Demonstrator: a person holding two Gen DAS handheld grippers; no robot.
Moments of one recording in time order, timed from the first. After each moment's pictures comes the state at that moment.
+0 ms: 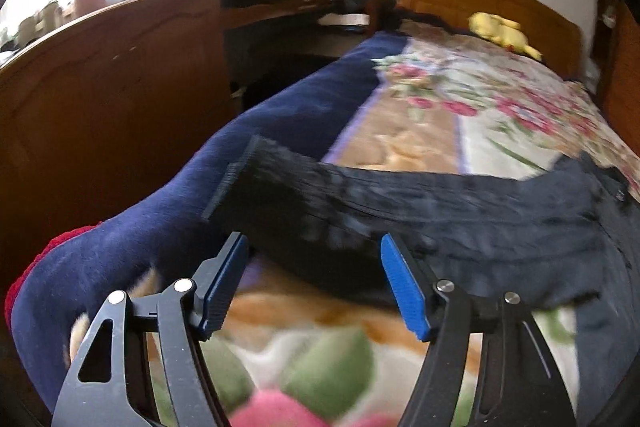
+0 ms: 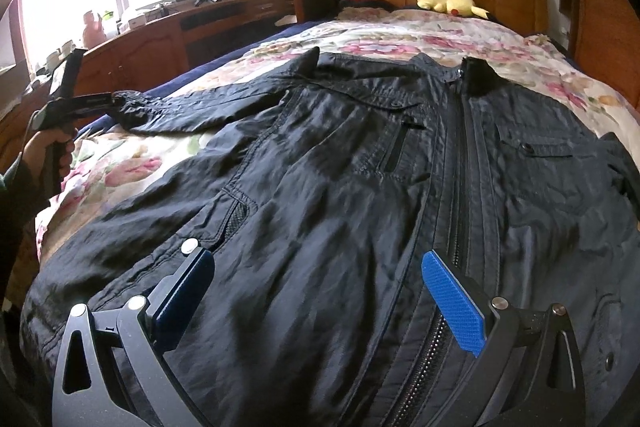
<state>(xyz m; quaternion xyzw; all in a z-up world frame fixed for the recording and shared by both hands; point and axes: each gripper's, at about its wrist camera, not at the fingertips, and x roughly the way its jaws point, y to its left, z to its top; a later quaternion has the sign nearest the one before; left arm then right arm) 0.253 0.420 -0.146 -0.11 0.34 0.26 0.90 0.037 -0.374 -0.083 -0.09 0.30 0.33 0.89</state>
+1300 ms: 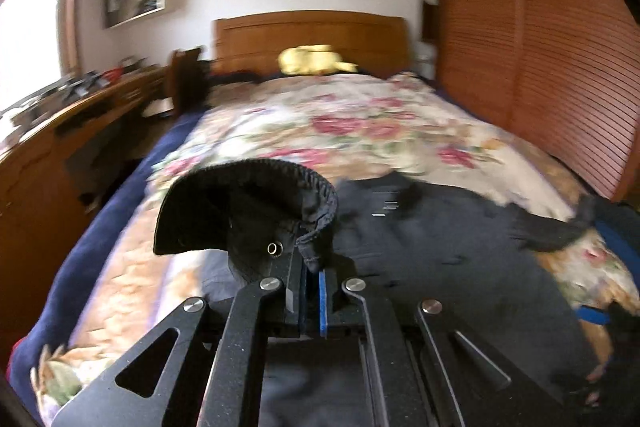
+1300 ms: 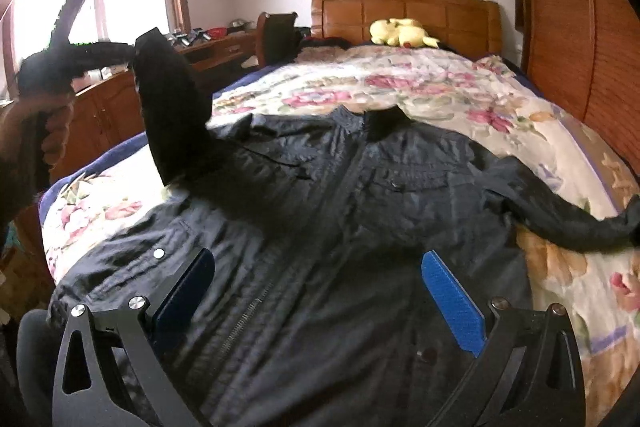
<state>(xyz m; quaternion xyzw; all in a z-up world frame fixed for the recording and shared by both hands) 0.278 0.089 0.023 0.00 0.27 -0.01 0.96 0.004 -0.509 -0.011 -0.07 0.26 0.28 0.92</state>
